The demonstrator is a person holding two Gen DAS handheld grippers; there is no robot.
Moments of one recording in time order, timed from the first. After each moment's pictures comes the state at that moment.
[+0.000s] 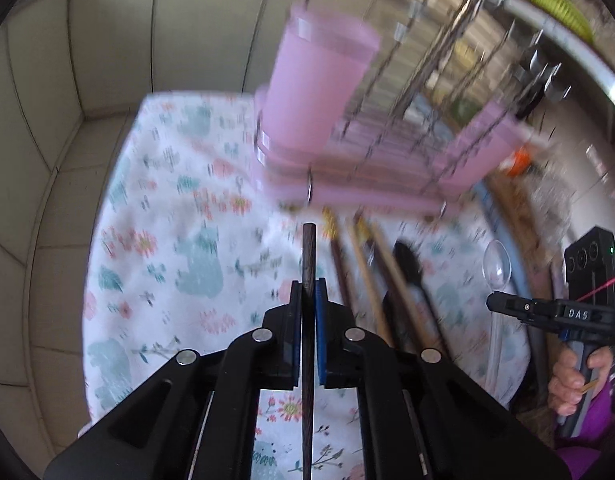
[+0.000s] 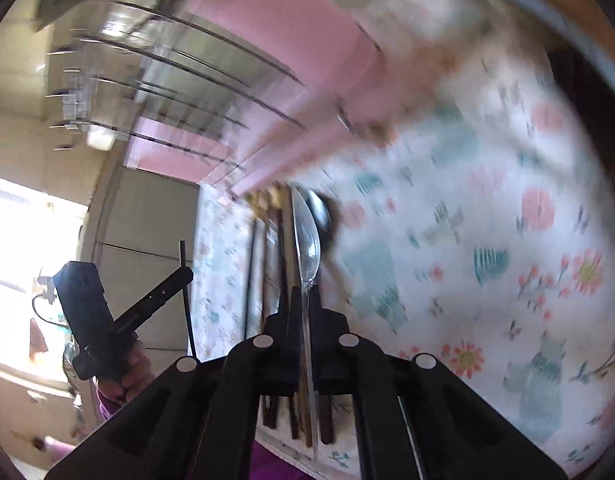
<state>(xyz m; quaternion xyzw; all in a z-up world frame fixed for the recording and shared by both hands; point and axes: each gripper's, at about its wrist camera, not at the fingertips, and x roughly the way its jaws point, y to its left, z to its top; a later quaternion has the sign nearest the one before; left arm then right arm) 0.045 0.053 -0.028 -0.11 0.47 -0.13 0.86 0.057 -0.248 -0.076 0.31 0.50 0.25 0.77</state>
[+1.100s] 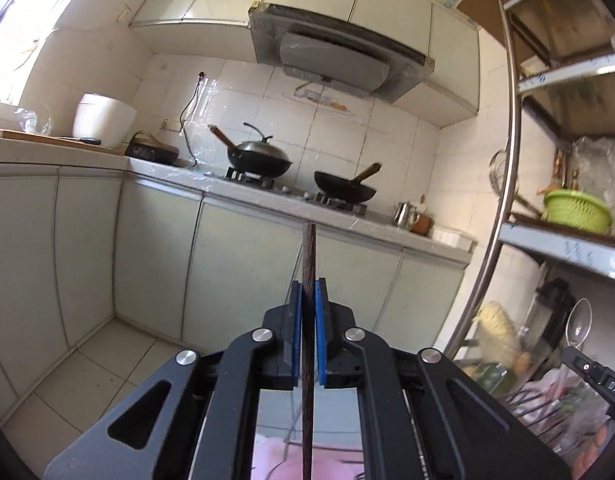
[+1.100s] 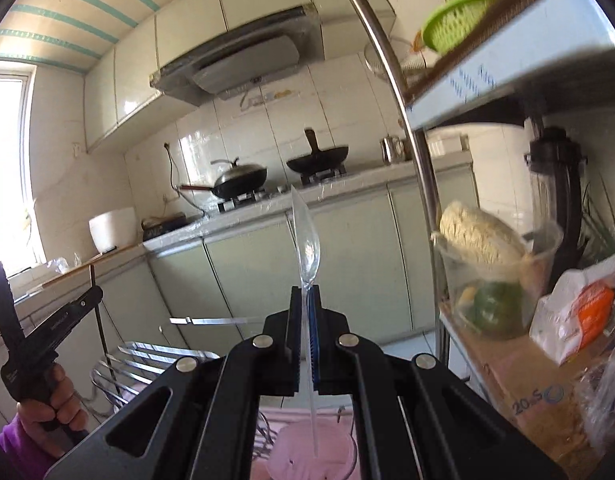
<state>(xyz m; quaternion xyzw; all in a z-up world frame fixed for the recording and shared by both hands) 0.156 0.030 0.097 -0.13 0.06 0.01 0.99 0.154 -0.267 0.068 0.15 0.13 0.14 0.97</state>
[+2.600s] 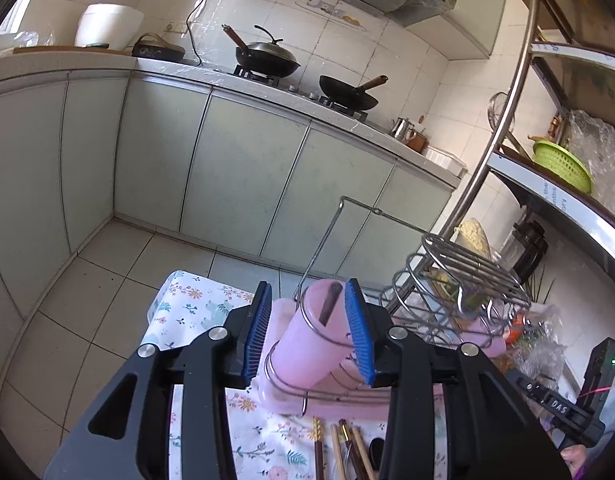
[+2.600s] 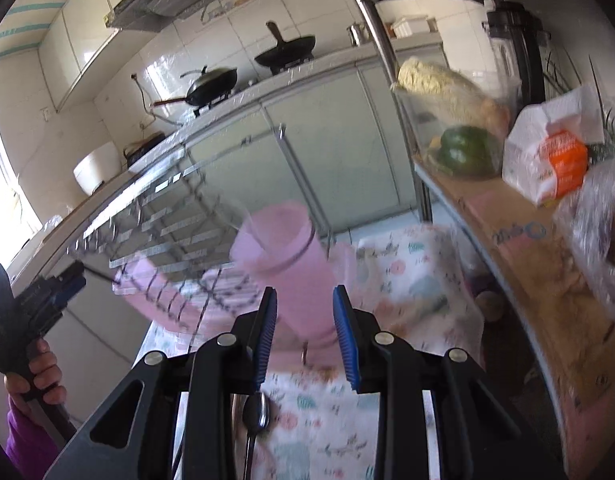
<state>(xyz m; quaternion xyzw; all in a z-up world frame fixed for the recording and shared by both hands) 0.074 0.065 0.055 -0.18 0.23 -0.04 0.96 0.086 -0.278 -0.013 0.18 0.32 0.15 0.92</state>
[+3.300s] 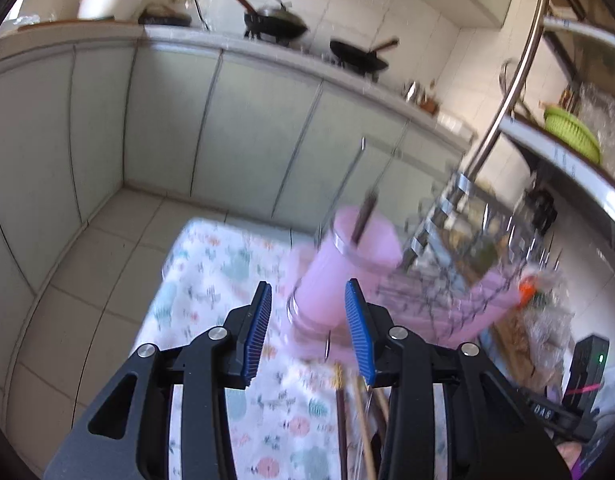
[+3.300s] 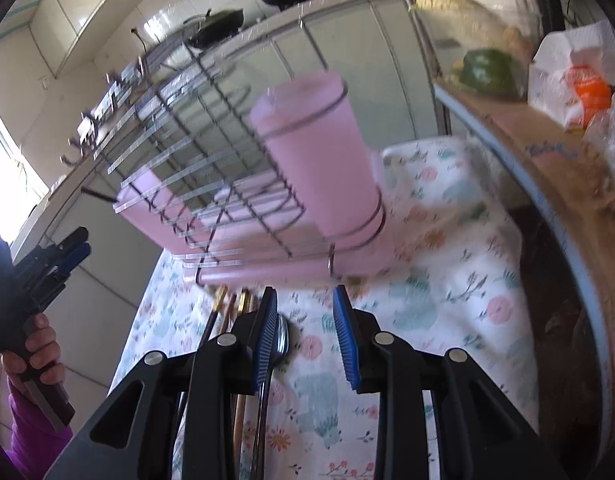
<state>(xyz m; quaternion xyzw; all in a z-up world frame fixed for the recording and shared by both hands) 0.058 0.069 0.019 -0.17 0.31 -0.04 0.93 0.080 -0.243 -0.053 0.18 0.42 0.18 0.87</state>
